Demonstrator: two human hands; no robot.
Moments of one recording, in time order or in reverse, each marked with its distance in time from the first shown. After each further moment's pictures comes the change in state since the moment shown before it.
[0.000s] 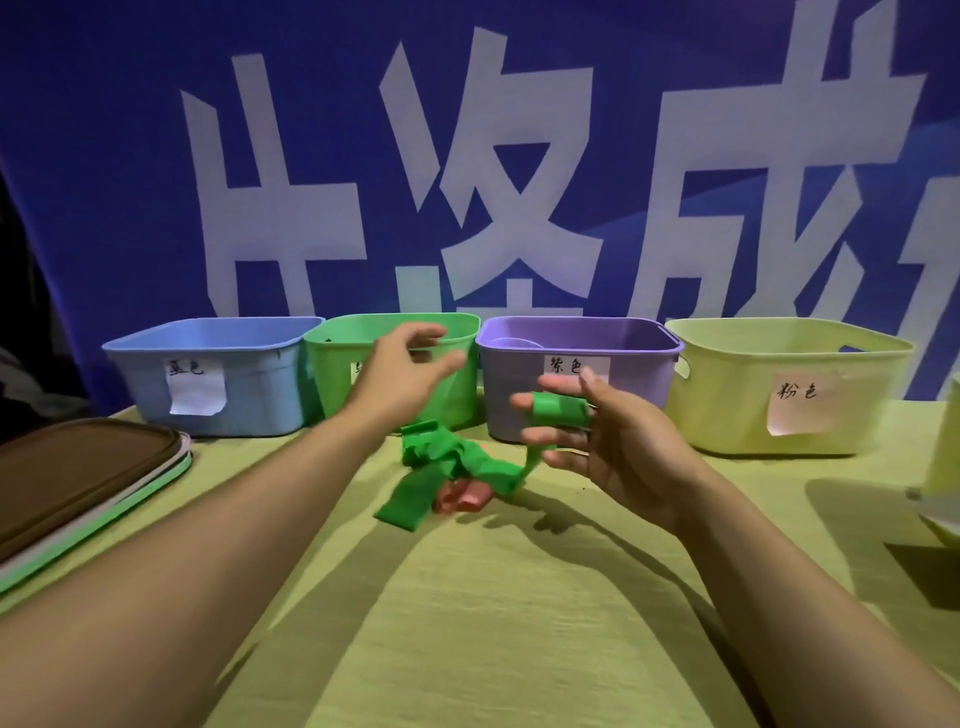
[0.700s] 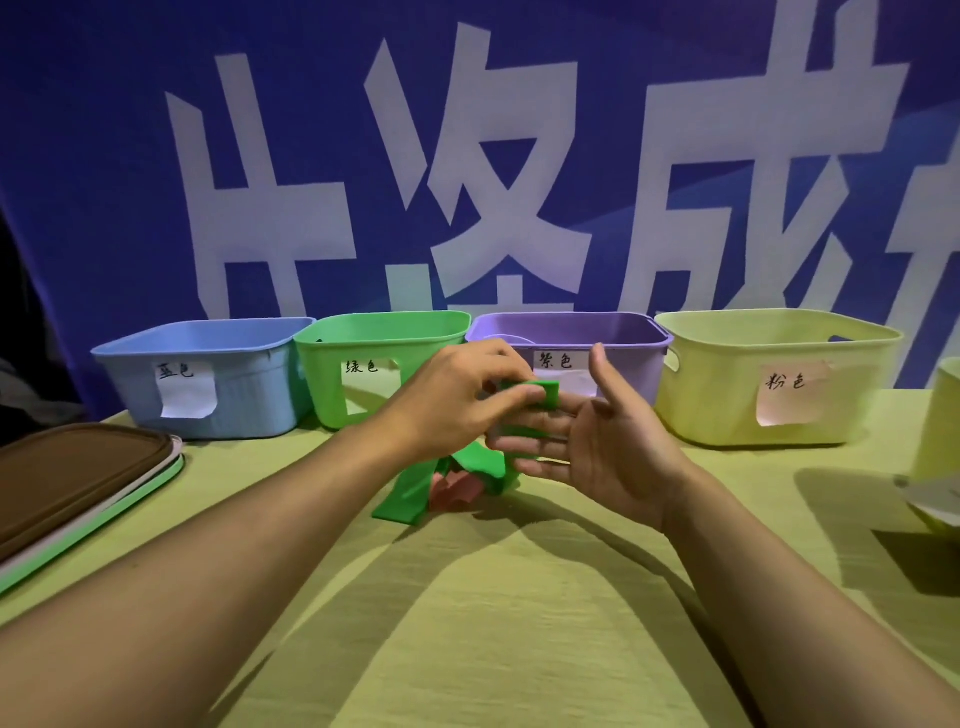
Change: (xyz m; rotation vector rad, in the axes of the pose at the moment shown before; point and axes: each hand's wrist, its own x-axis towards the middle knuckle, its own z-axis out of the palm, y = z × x) left_hand -0.022 0.023 0.028 0.304 -0.303 0.739; right_hand 0.004 0.008 -0.007 0.023 -0.155 0.109
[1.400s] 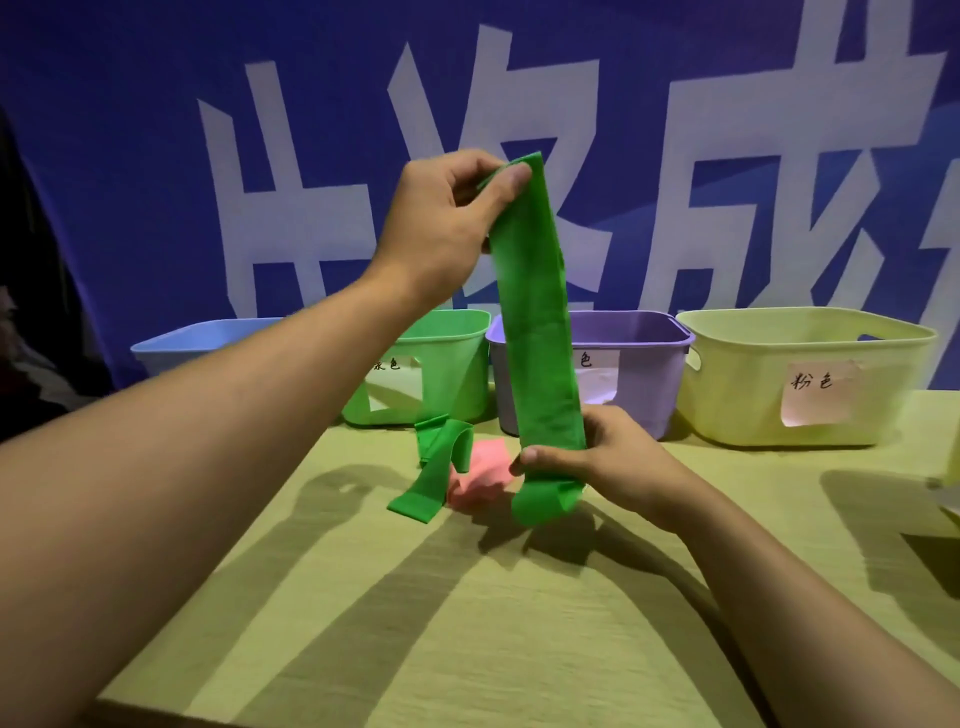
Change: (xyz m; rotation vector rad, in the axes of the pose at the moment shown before) left_hand 0.065 0.041 -0.084 -0.365 0.423 -0.195; right_hand -0.004 0.008 0.011 -0.637 0.116 -0.145
